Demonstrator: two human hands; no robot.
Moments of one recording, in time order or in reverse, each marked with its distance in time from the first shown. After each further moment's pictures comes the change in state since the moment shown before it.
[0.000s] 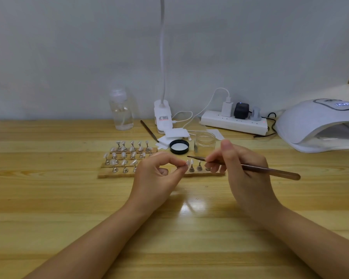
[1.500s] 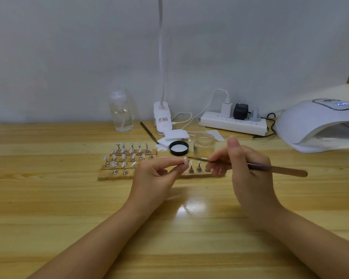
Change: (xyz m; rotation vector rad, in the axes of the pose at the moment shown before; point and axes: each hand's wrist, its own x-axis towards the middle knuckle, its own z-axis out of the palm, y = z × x) left_hand 0.001 -0.004 0.002 -0.019 0.024 0.017; right_hand -0.001 -0.003 0.000 0.118 0.068 0.063
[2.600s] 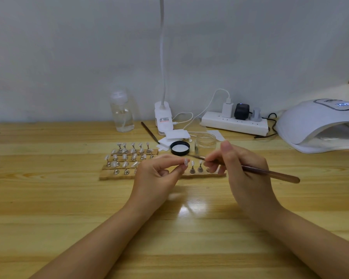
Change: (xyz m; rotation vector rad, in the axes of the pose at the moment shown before) left_hand 0.001 0.002 0.000 -0.001 -0.003 0.022; right_hand 0.001 0.004 0.000 -0.079 -0.071 -0.070
